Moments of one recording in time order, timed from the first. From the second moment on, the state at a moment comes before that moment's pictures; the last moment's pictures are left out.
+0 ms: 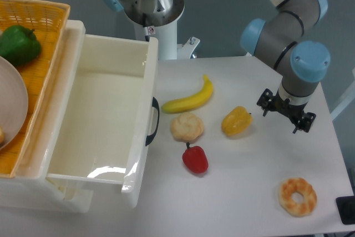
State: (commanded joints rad) arm 2.82 -2.10 -1.50 -1.04 1.61 1.37
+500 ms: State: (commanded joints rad) arm 2.82 -2.27 -1.27 -1.01 1.54 1.23
